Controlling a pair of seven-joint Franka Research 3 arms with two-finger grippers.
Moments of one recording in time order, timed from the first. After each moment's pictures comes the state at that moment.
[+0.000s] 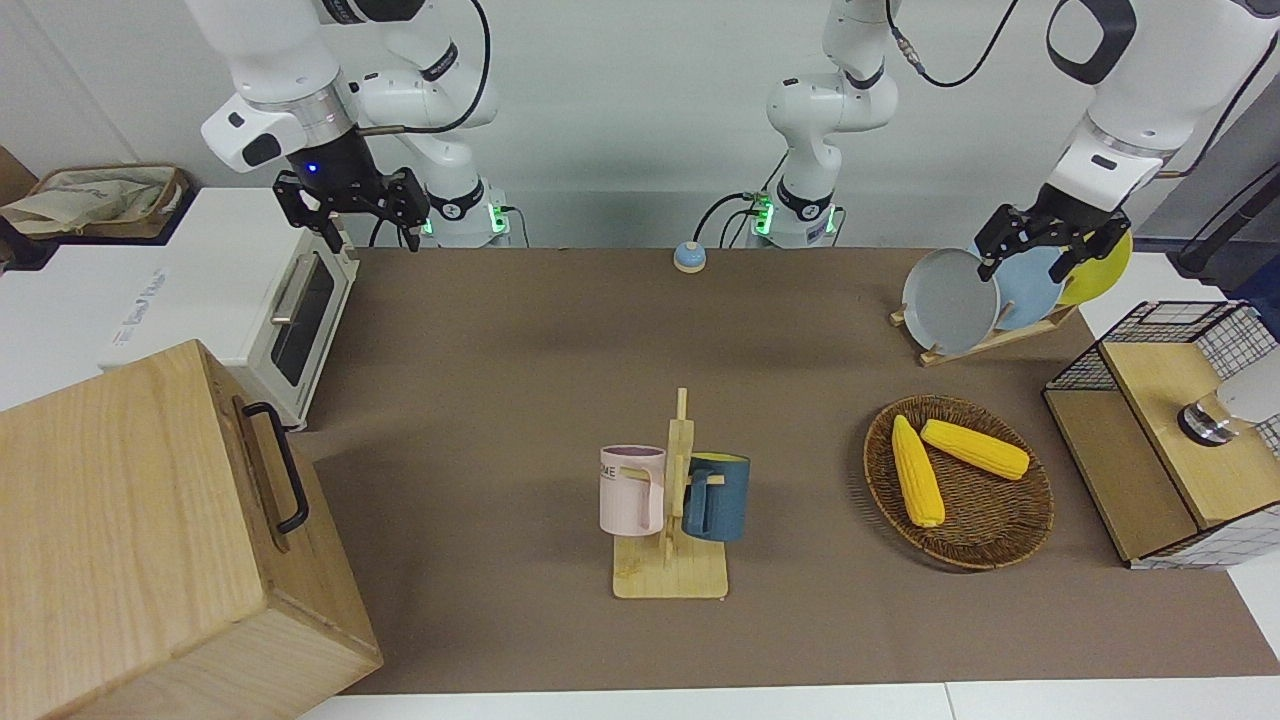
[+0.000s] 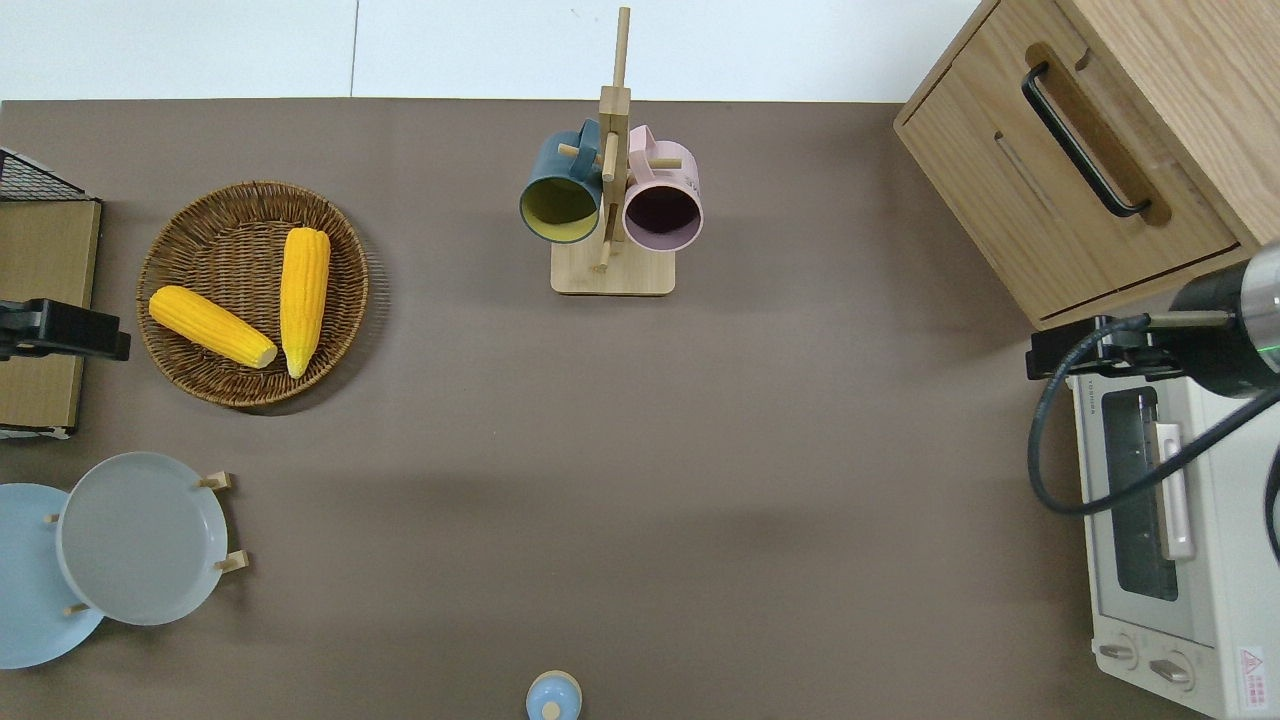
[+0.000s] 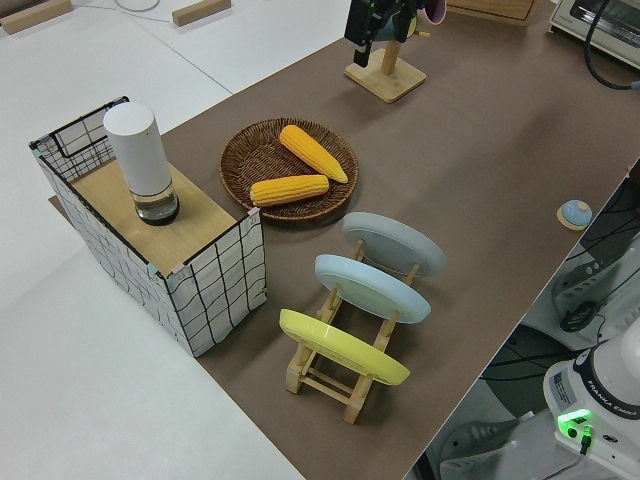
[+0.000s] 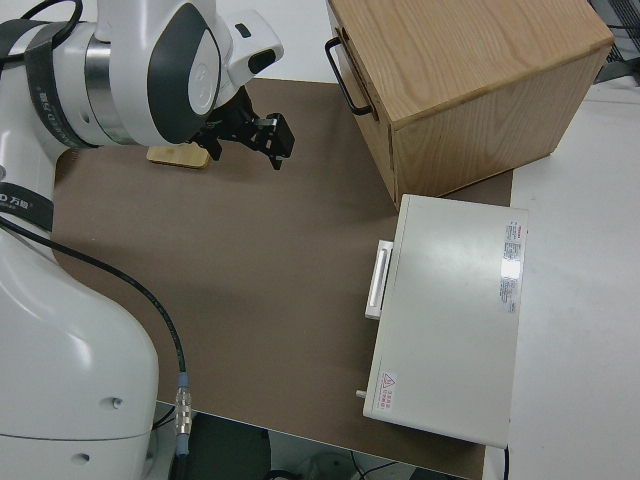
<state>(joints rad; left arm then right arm) 0.06 0.07 0.05 -1.48 -0.02 1.58 0.18 0.05 0.03 0.03 -1.49 0.05 1.51 0.13</state>
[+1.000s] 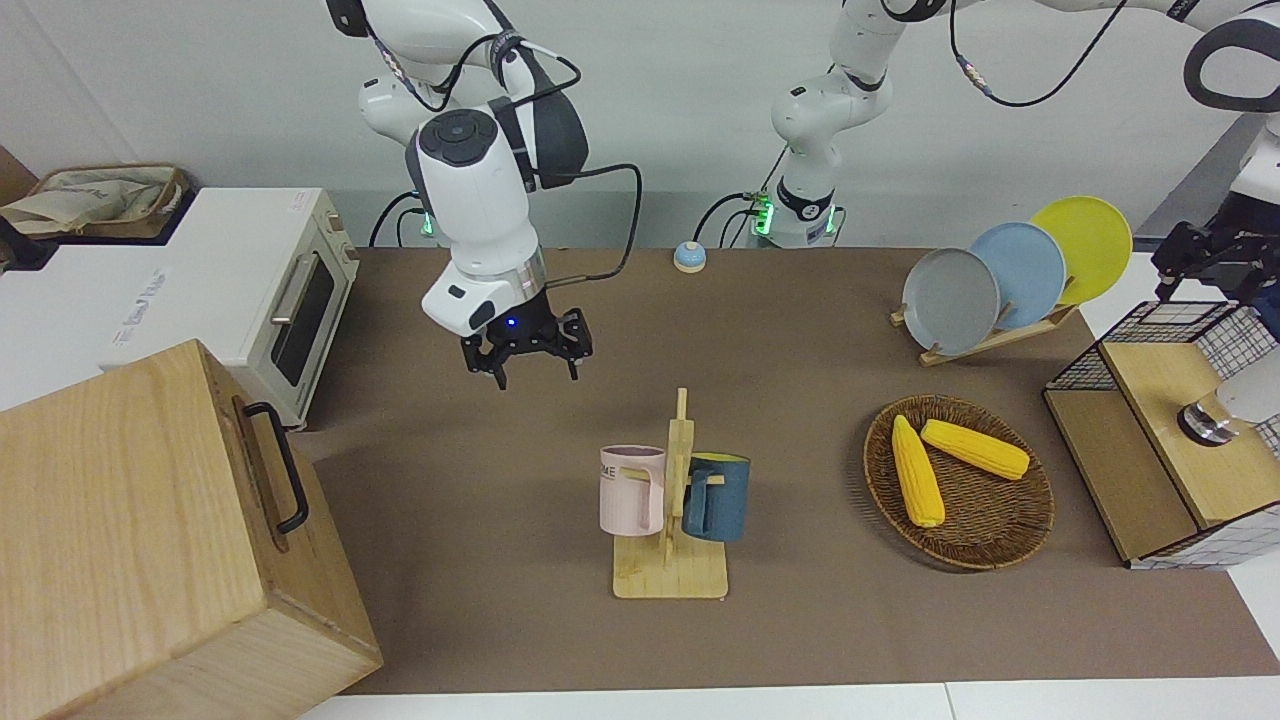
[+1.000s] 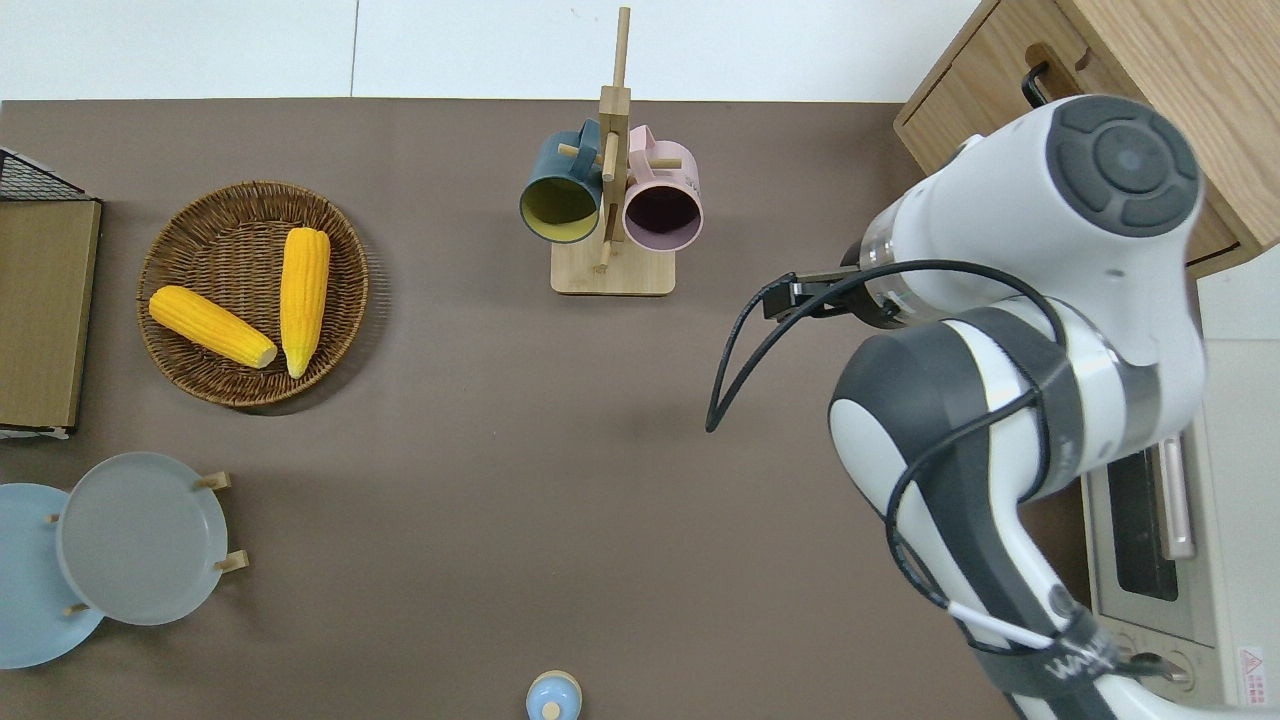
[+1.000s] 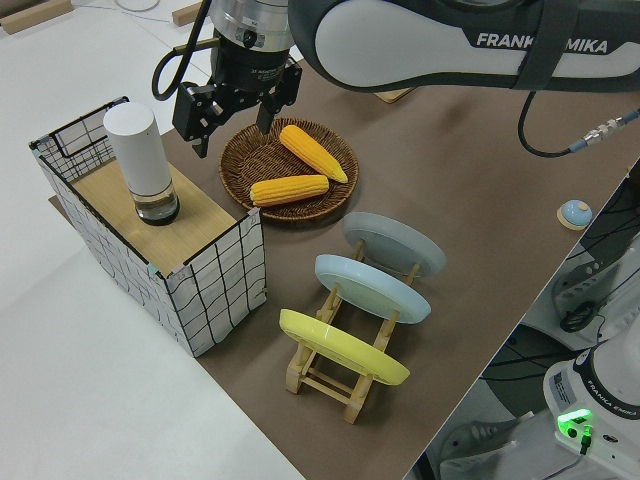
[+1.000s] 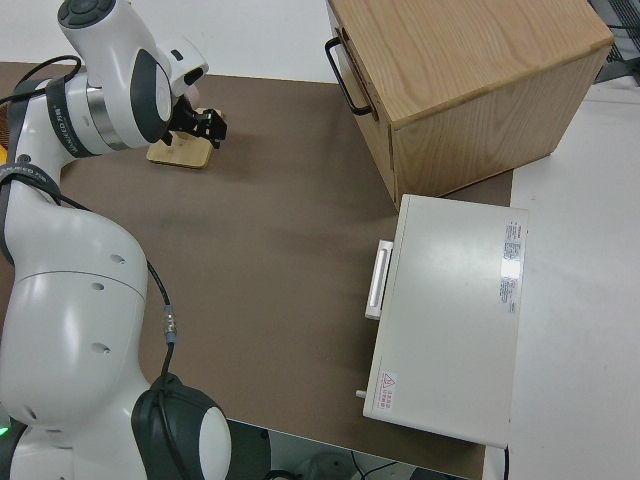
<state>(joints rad) 0.41 0.20 0.07 -1.44 -0.07 1.87 0.67 0.30 0.33 0.03 -1.50 0.05 1.98 0.25</state>
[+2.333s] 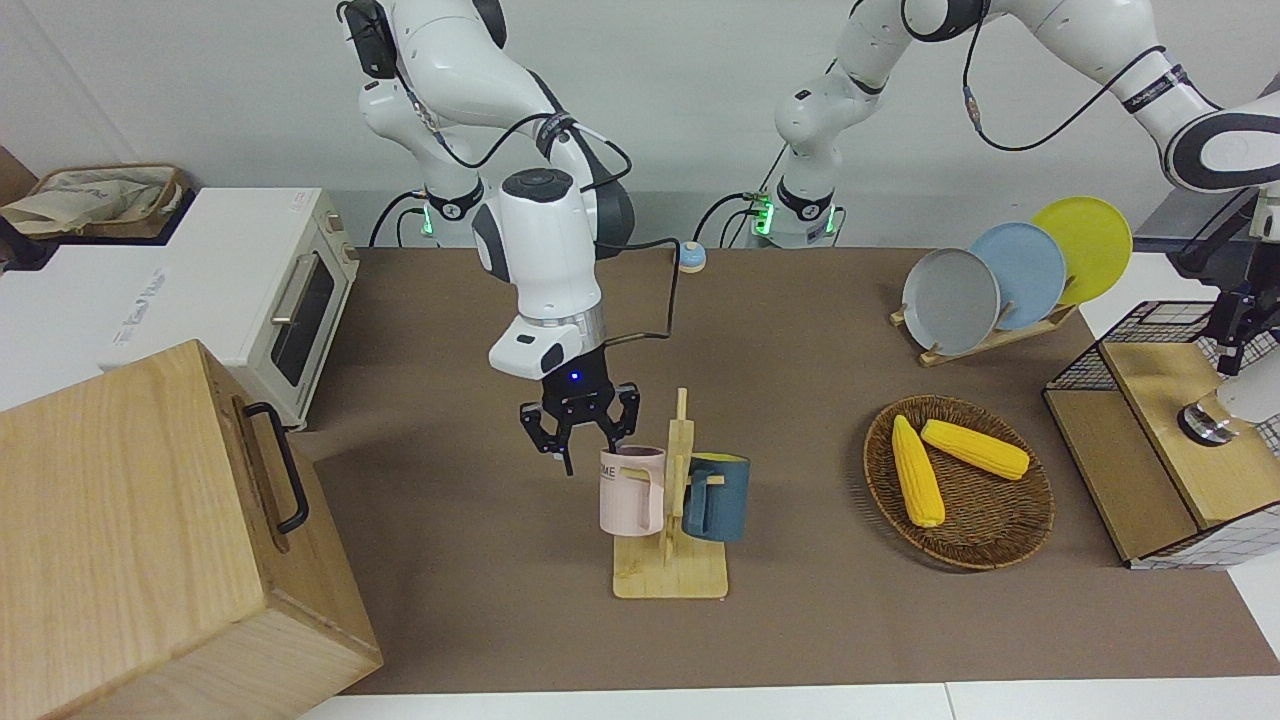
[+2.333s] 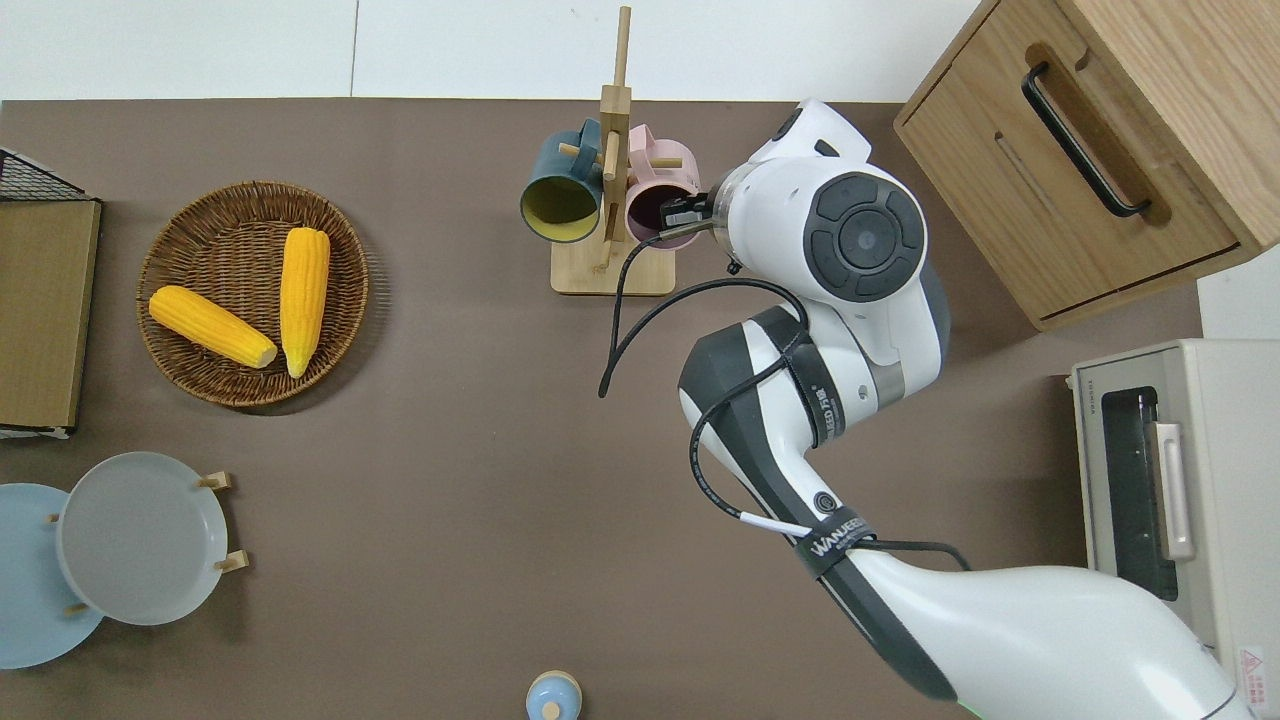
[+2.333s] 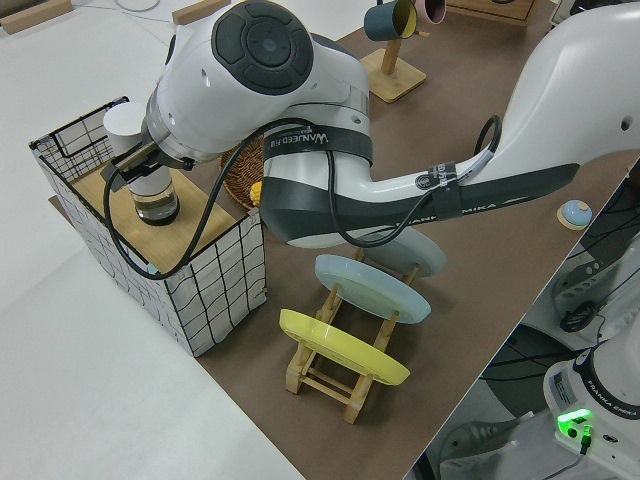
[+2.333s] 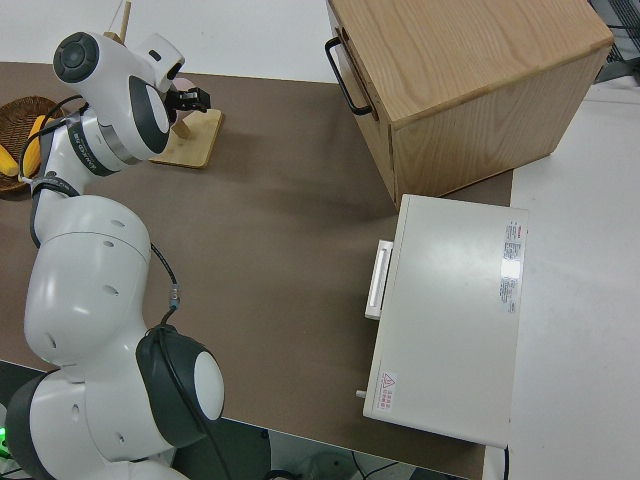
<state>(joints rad) 0.53 0.31 0.02 -1.58 -0.54 2.41 0.88 0.38 0.50 0.01 -1.42 -0.10 2.37 0.29</state>
